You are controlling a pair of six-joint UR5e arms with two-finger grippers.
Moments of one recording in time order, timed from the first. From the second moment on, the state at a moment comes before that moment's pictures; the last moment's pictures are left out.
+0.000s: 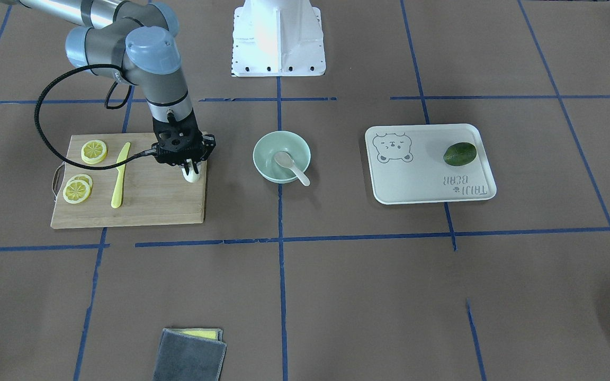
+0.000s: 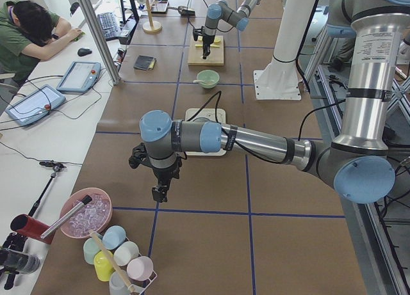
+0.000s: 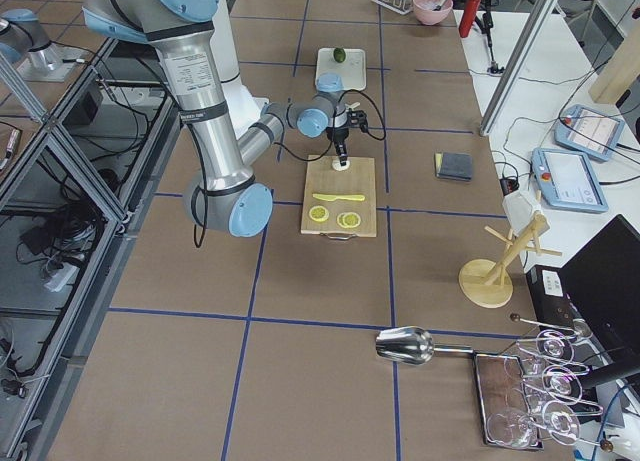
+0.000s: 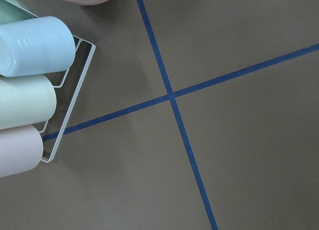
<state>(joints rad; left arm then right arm) -1.58 -1.63 -1.72 -1.37 -2.27 0.32 0.52 -1.10 1.80 -1.49 1.73 1.03</state>
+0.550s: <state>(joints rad) -1.58 -1.63 -1.72 -1.38 -2.27 0.32 0.42 -0.75 1.64 -1.68 1.63 1.22</state>
